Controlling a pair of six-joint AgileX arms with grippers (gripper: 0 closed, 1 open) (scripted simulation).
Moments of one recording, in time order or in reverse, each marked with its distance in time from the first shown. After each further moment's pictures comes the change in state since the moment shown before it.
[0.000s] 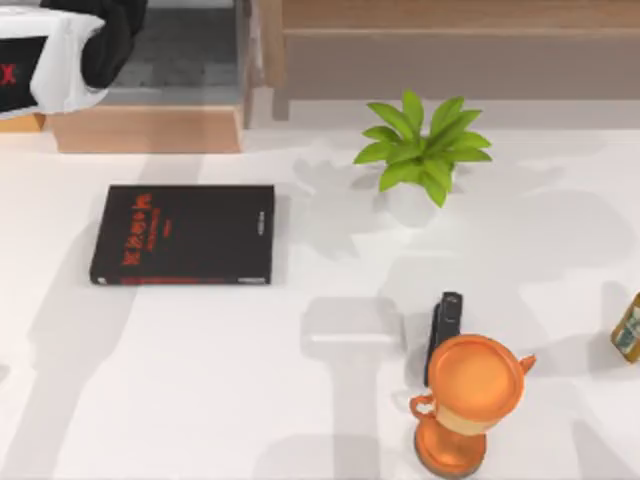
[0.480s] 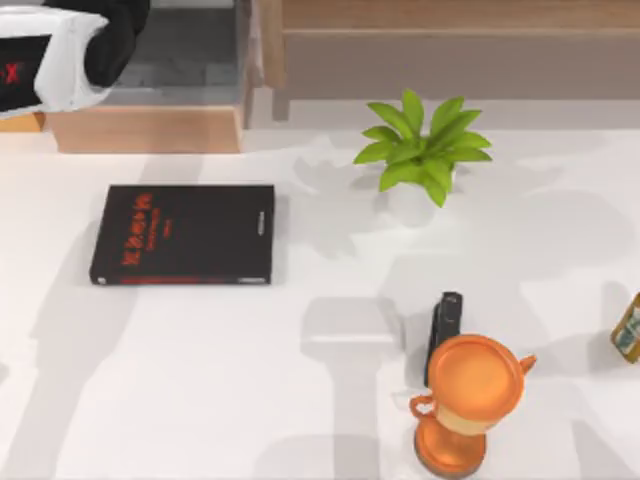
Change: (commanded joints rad) left arm -0.005 0.009 0.012 -0.003 -0.004 0.000; right arm 0.000 0.000 0.000 0.000 0.000 0.000
